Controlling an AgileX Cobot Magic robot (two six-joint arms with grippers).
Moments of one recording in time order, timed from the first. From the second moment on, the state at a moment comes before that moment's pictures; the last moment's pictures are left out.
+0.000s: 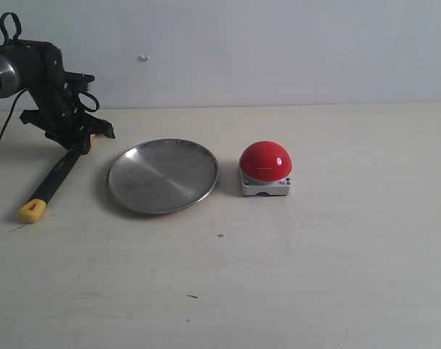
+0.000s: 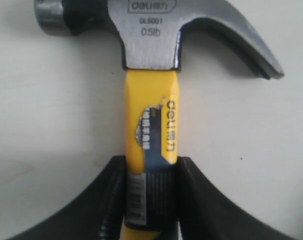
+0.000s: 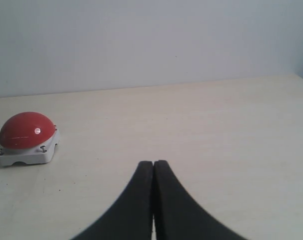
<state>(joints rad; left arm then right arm) -0.12 2.64 -2.34 0.06 1.05 0.06 -0.15 0.00 -0.01 -0.09 0.29 0.14</state>
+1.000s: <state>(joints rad) -0.12 2.62 -2.34 0.06 1.12 0.11 -0.15 0.00 -0.01 -0.09 0.29 0.14</state>
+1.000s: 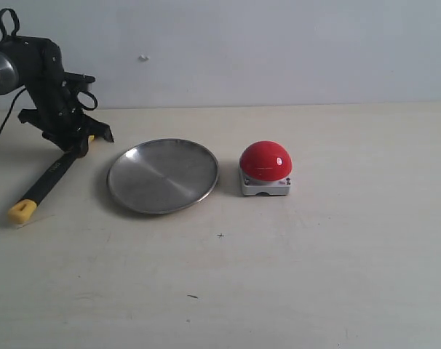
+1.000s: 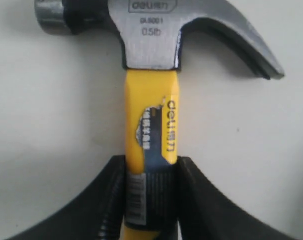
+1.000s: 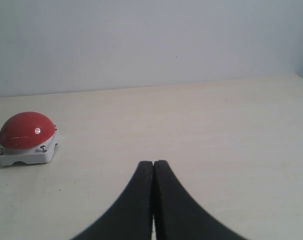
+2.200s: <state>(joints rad) -0.12 2.61 -2.34 0.05 1.17 0.15 -0.15 0.00 -0.01 -0.09 0.29 0.14</state>
